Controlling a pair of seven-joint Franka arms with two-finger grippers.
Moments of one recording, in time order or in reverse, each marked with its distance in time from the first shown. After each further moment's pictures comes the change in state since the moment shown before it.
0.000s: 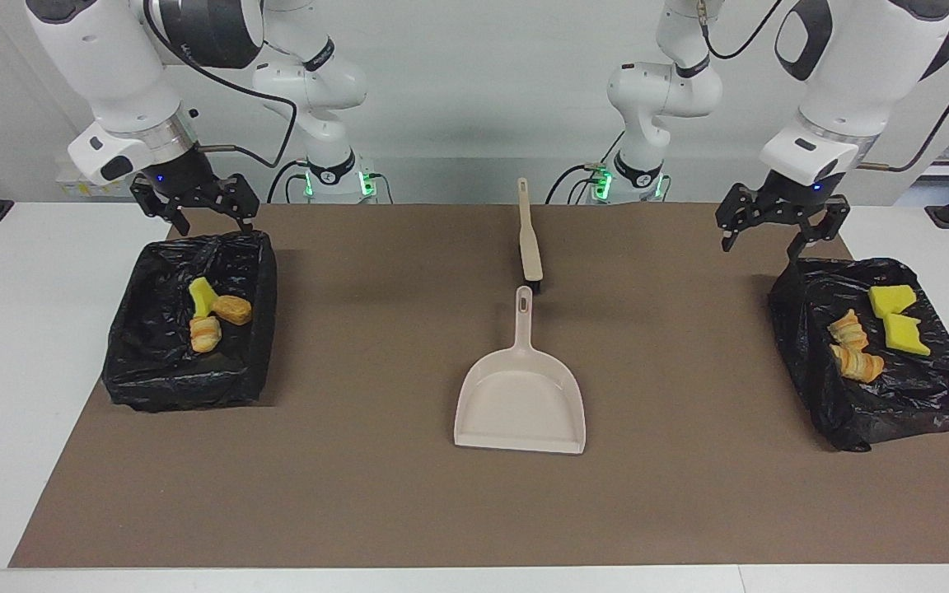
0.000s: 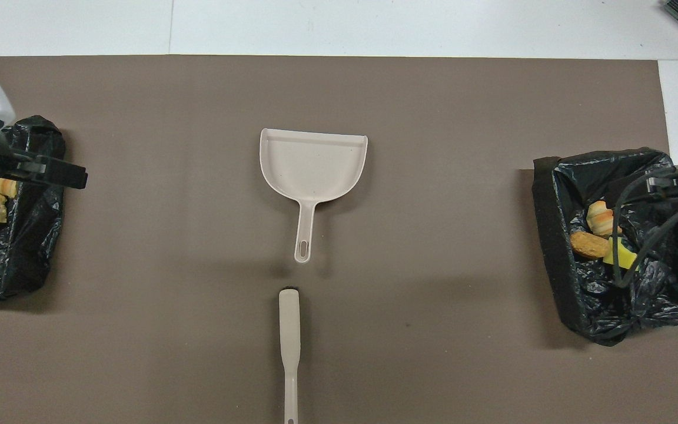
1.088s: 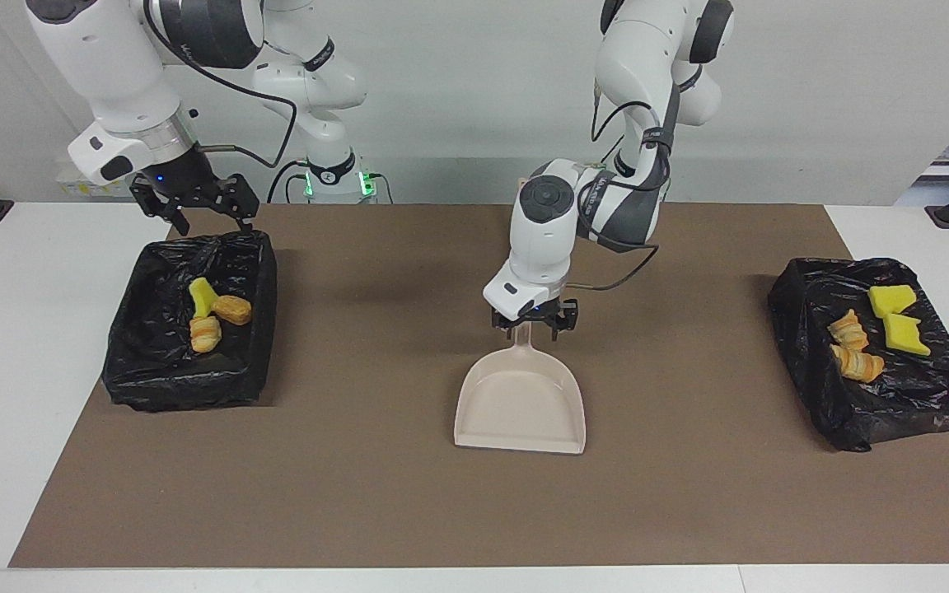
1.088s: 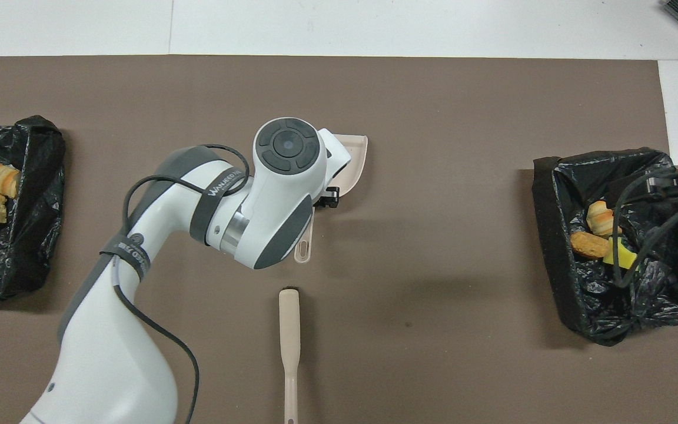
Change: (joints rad) left arm -0.446 0.427 -0.014 0.047 0.007 0.329 -0.578; right arm 0.000 0.000 0.000 0.000 -0.002 0.000 0.000
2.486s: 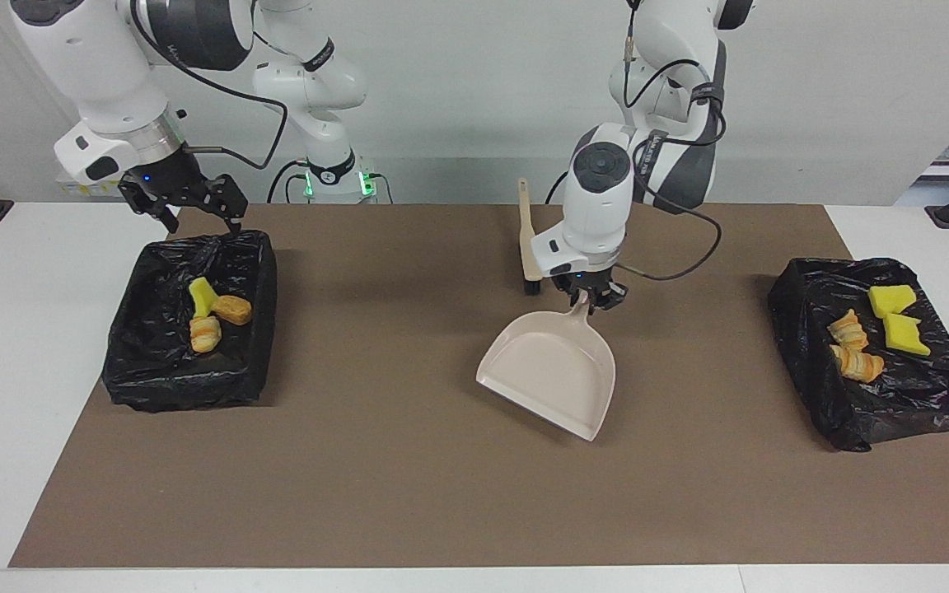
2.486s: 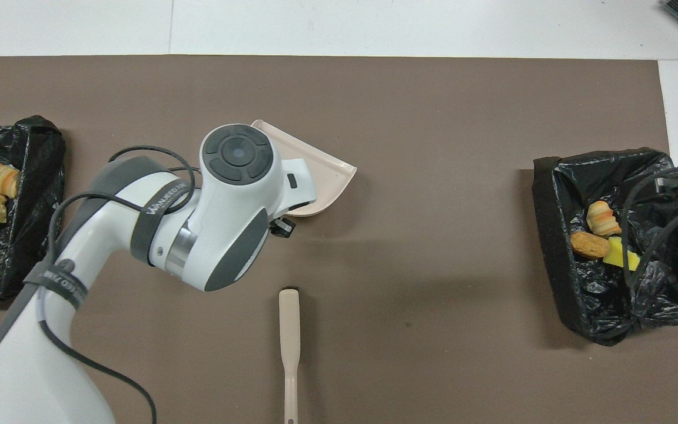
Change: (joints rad) left arm 0.037 -0.127 -0.040 -0.143 0.061 -0.097 0.377; right arm 0.000 0.007 0.003 0.011 -0.060 -0.010 -0.001
